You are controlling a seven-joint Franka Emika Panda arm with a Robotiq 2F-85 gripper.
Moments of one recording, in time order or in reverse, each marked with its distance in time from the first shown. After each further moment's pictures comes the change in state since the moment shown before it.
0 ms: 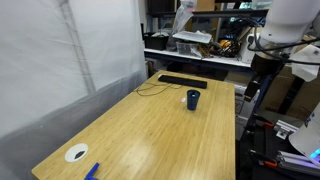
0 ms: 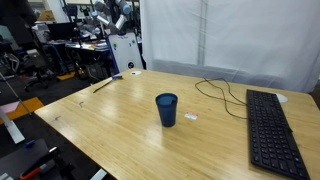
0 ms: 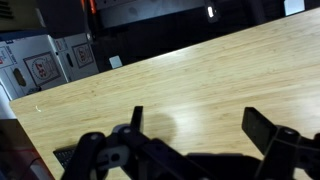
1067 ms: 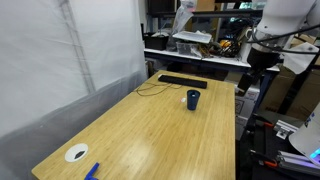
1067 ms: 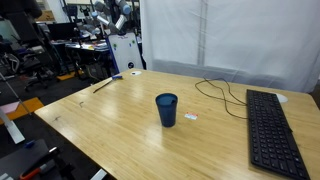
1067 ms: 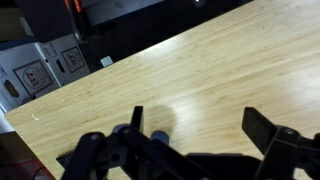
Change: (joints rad) arm -0.009 0.002 -0.062 0.009 0.000 0.044 0.059
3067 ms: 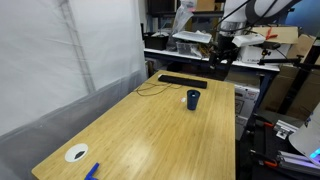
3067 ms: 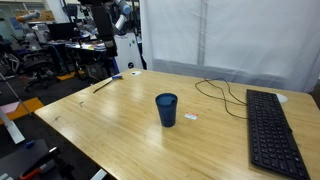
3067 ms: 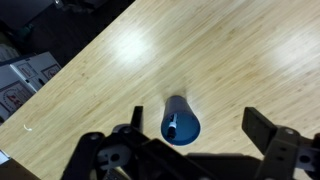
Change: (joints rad) arm -0.186 0.345 -0.296 0.223 -0.049 0.147 -0.127
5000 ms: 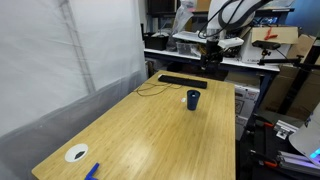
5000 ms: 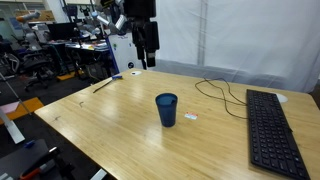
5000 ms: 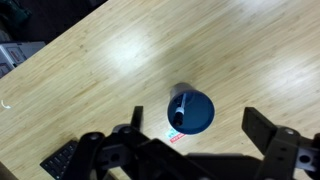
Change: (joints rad) arm -0.001 0.295 -0.140 0.210 0.000 0.003 -0.245
